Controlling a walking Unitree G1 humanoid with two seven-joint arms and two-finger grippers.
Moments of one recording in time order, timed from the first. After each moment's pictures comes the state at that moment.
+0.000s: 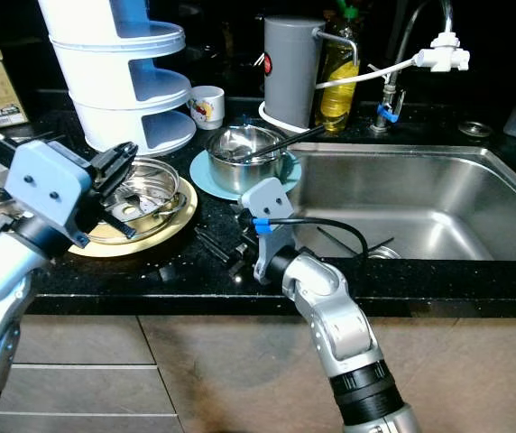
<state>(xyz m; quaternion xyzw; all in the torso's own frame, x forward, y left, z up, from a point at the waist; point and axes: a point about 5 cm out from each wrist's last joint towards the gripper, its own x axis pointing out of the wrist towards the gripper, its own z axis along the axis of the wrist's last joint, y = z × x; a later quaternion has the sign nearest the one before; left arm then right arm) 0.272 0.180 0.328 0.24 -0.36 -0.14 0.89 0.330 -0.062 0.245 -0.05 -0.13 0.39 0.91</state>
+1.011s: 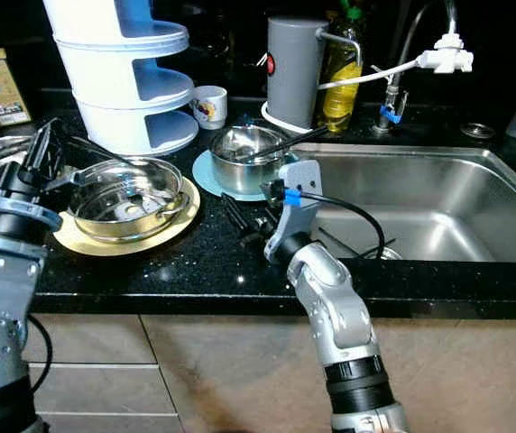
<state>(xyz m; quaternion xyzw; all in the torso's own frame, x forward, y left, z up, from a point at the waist) 0.277 0.201 0.322 -0.30 -0.33 -0.14 0.88 0.342 -0.076 0.257 0.07 -0.14 0.30 0.94</state>
